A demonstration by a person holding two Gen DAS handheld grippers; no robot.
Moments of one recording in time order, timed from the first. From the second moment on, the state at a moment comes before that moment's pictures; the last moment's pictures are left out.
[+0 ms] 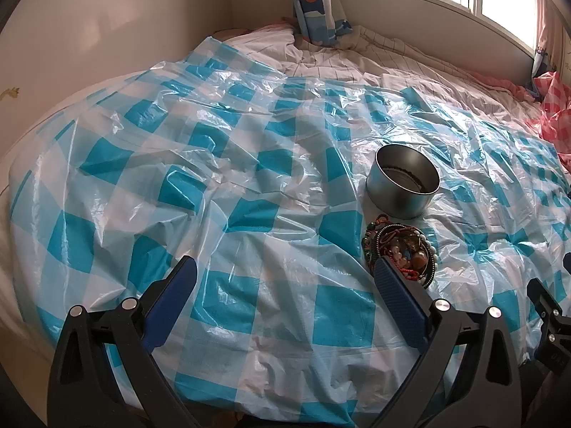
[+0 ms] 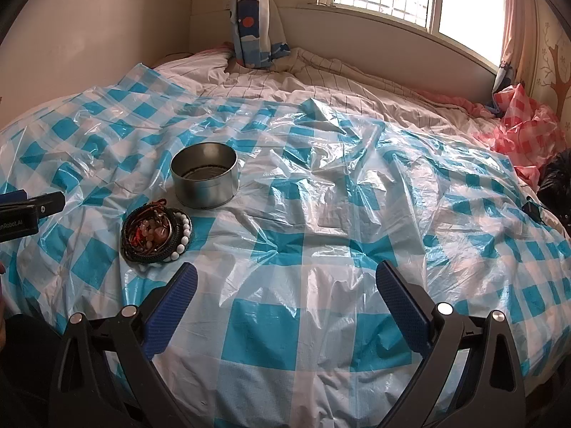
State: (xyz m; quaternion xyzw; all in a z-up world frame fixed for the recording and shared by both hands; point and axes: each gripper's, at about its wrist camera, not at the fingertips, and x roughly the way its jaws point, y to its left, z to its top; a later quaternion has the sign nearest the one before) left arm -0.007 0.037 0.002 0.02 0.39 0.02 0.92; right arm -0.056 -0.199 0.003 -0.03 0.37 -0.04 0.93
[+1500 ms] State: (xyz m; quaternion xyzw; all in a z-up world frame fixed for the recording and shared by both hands) left arm 0.028 -0.017 -0.024 0.10 0.45 -0.09 0.89; right arm -0.054 -0.207 0.002 0.01 0.37 -0.03 0.93
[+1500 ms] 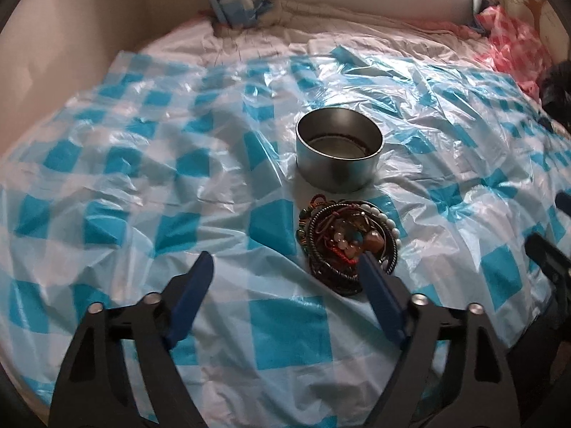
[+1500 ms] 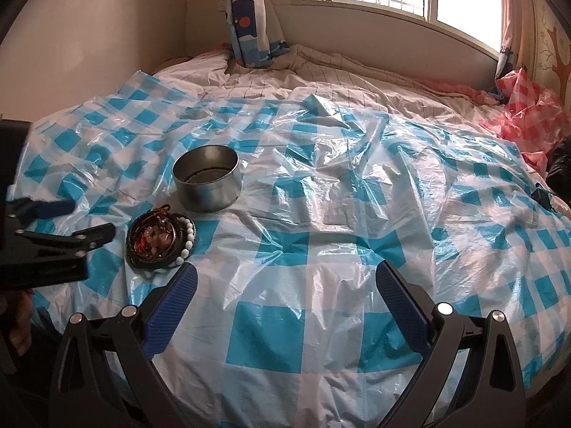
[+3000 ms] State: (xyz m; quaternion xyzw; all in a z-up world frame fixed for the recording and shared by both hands) left arm 0.081 0.034 -0.018 -0.13 0.45 -0.20 0.86; right arm -0.047 -0.198 0.000 0.01 0.38 0.02 0.92
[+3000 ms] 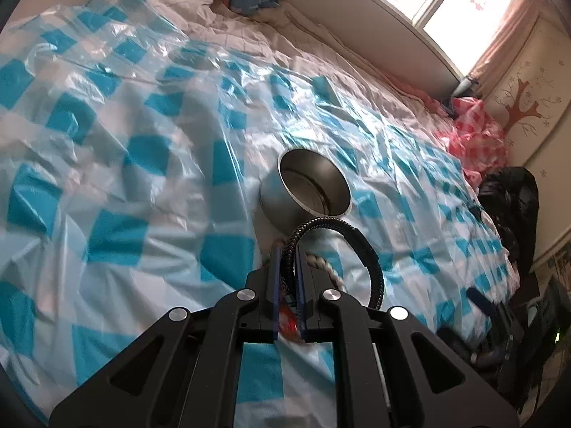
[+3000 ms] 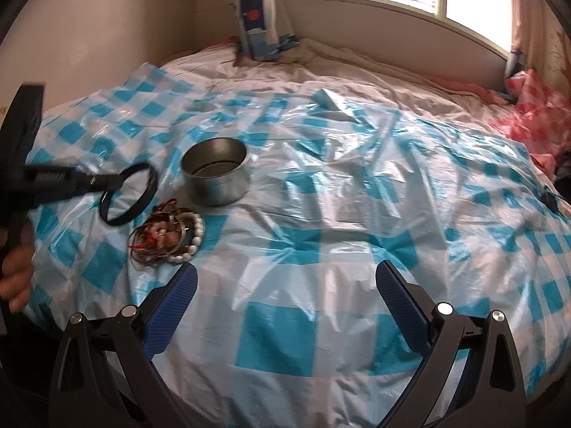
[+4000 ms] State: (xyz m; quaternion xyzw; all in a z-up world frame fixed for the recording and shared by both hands) left arm 0.110 0.052 -0.035 -0.14 0.47 -0.17 0.86; right arm 0.048 -0.091 -0.063 -0.05 0.47 0.17 0.87
